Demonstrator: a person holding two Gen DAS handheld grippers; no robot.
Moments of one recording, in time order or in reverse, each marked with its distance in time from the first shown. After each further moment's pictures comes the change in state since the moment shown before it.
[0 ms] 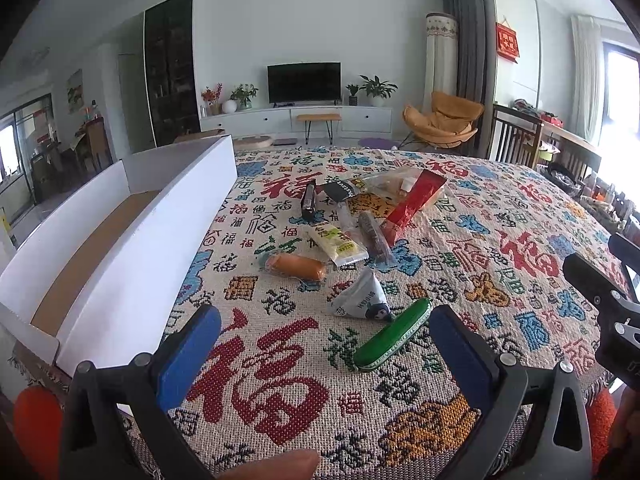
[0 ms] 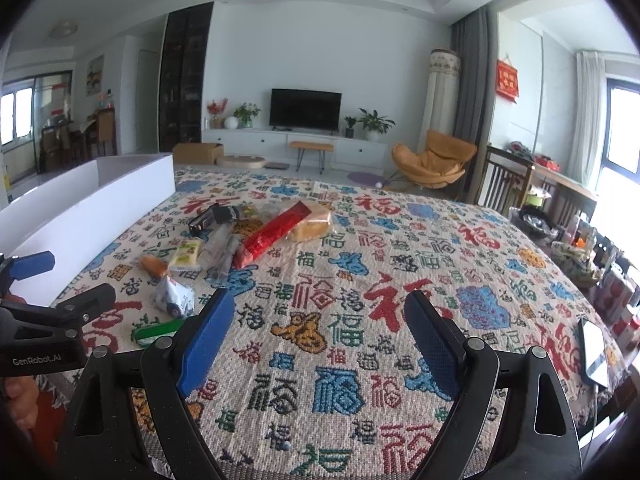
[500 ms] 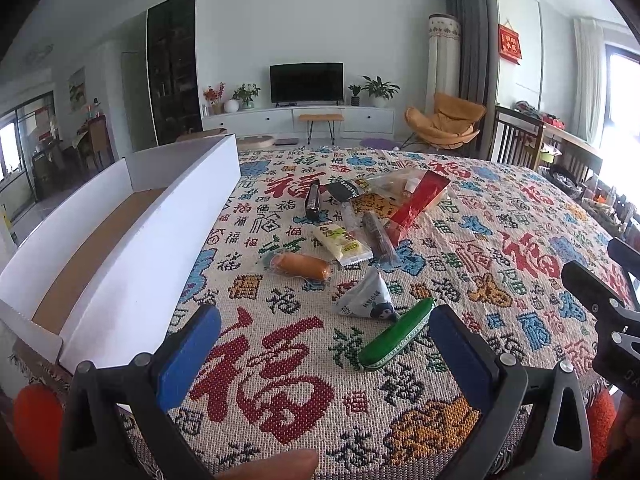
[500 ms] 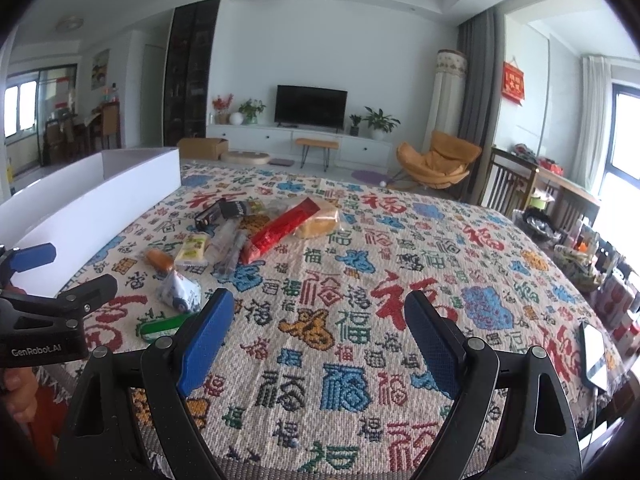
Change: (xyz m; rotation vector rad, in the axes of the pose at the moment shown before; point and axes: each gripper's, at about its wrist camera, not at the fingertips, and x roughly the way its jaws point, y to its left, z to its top) left arm -0.001 0.004 -0.001 -0.006 0.000 0.002; right arm 0.000 0.007 -0.002 -0.018 0.010 0.007
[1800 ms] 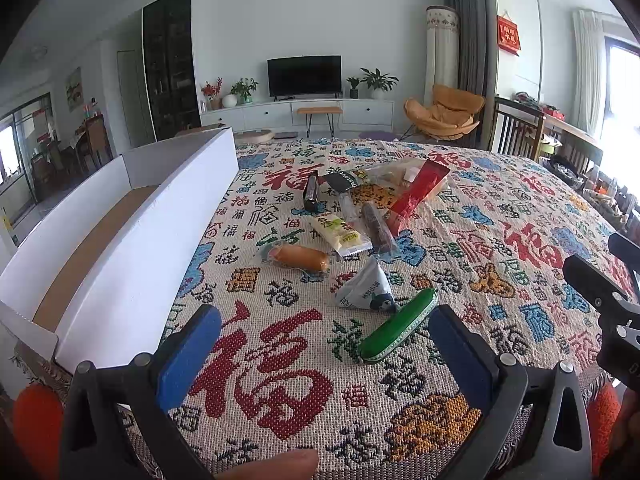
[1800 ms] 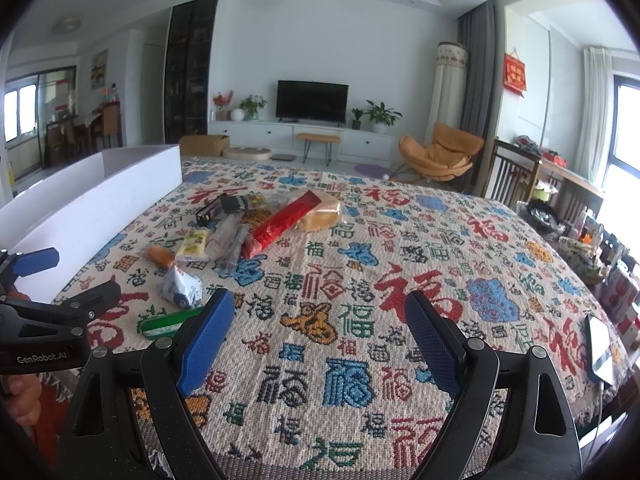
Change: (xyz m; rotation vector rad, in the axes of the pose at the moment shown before) left arm 0.005 -0.003 -0.004 0.014 0.026 0.003; right arm 0.004 -0.002 -0.004 0.015 0.016 0.014
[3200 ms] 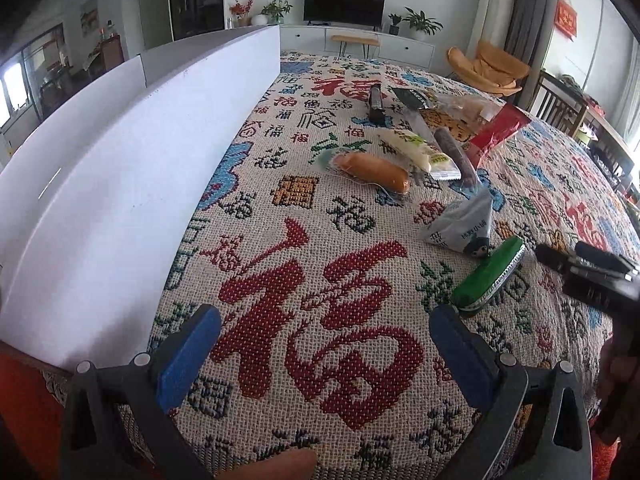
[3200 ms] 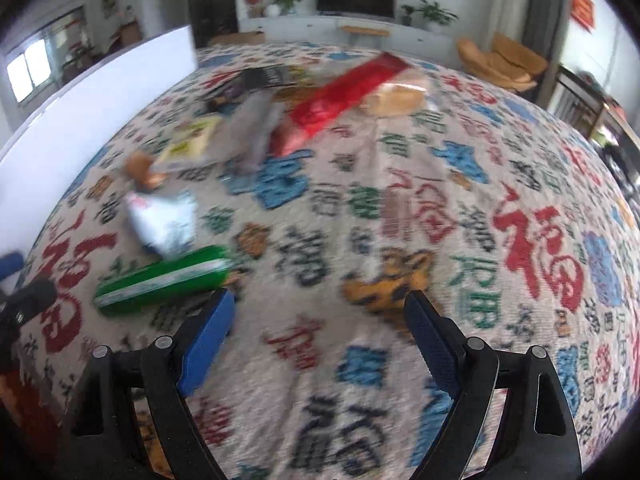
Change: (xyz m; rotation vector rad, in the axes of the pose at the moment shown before) left arm 0.061 0.056 -0.024 -0.131 0.293 0.034; right arm 0.142 0.016 -0.019 -0.009 0.420 0.133
